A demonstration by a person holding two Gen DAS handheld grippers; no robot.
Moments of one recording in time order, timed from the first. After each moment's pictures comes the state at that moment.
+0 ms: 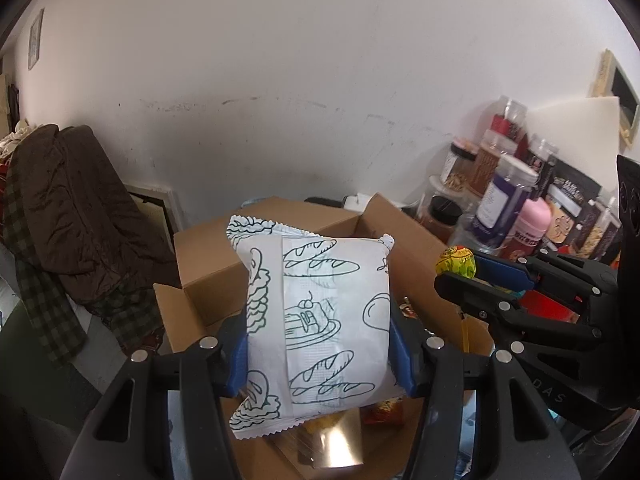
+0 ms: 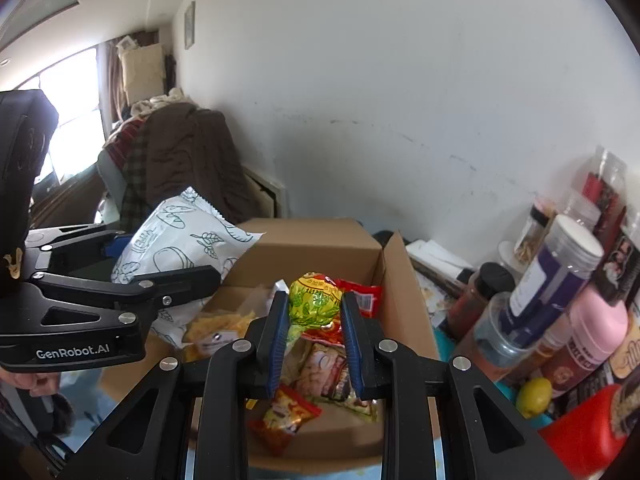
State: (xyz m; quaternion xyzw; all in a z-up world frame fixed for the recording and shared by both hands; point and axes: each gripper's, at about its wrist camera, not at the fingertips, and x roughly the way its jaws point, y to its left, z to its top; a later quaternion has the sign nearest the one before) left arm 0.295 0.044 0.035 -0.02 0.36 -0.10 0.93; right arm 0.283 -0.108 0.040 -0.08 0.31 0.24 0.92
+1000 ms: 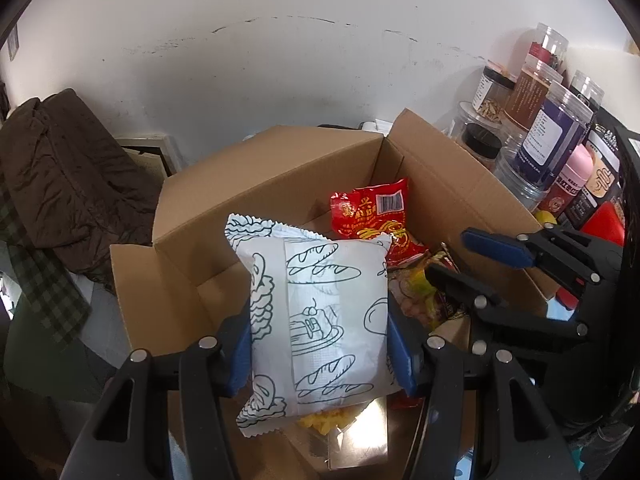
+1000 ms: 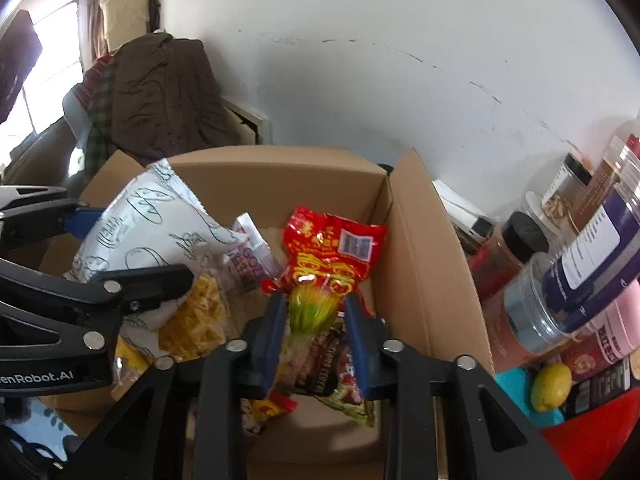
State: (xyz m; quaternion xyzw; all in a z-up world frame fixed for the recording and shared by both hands) left arm 0.335 0.027 -0.014 0.01 0.46 -0.08 0.88; right arm 0.327 -0.095 -0.024 -0.13 0.41 0.20 0.88
